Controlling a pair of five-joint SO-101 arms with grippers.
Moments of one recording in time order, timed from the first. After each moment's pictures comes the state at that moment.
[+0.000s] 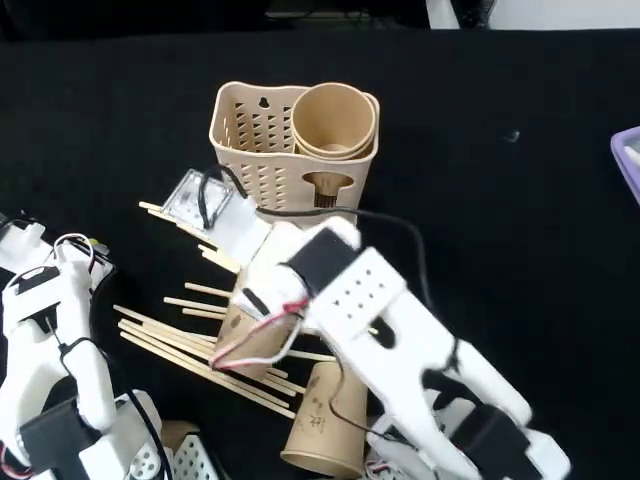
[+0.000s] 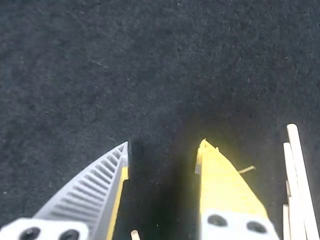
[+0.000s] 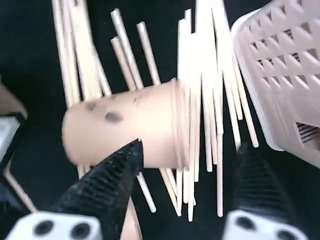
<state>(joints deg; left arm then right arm) -34.5 -21.8 58.9 29.6 26.4 -44.3 -20.3 19.8 79.7 15.3</state>
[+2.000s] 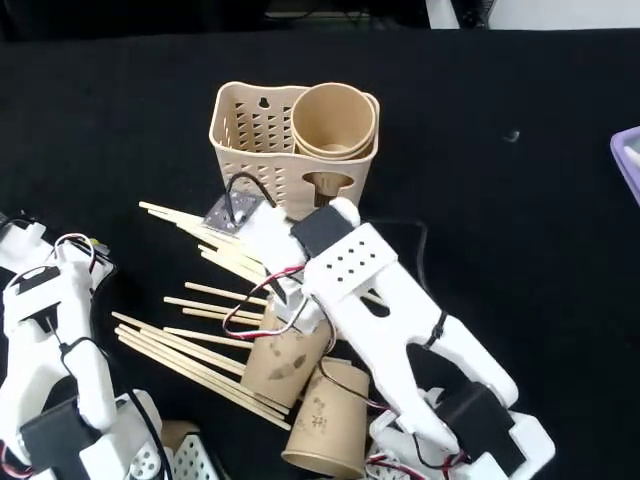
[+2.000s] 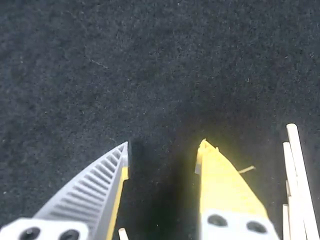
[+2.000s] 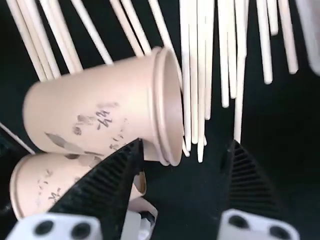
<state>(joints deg) -34.5 -21.8 58.9 29.5 26.4 -37.1 -14.4 24.1 90.9 20.6</state>
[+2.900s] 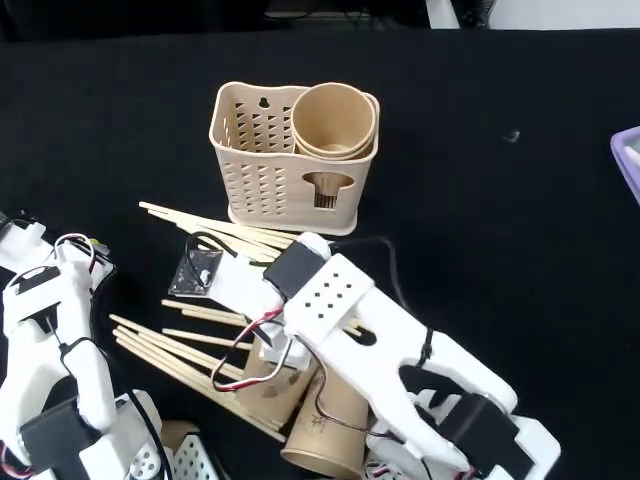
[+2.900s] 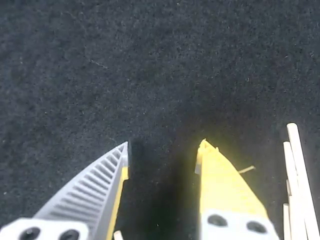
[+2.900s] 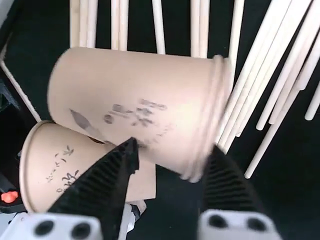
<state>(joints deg) -34.5 -21.8 58.9 29.5 26.1 -47.6 -17.0 29.1 90.0 27.2</state>
